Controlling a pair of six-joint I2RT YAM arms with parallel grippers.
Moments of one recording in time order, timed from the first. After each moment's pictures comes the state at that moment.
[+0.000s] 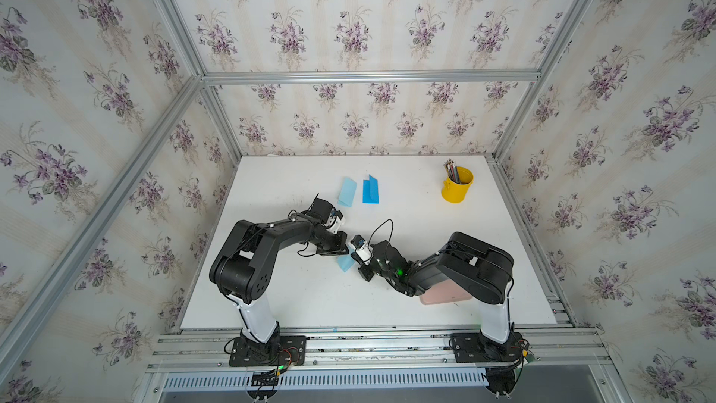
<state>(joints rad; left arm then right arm) -0.36 1.79 0.94 -0.42 0.53 -0.29 0.99 1.97 0.68 0.76 0.02 -0.01</state>
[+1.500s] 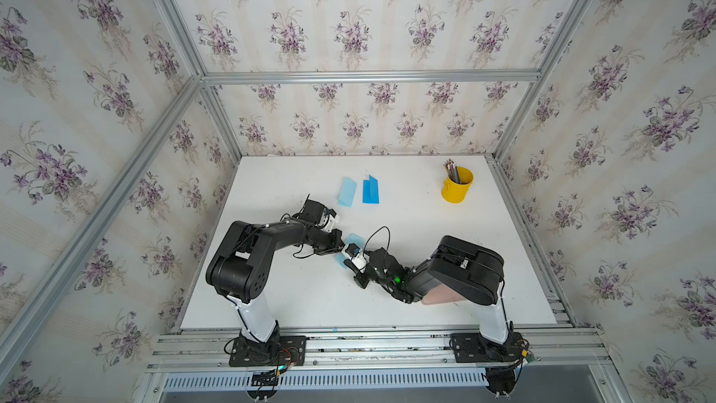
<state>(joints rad) -0.29 1.78 0.86 -0.27 0.60 -0.34 1.05 2.03 0.68 0.89 -0.03 -0.02</state>
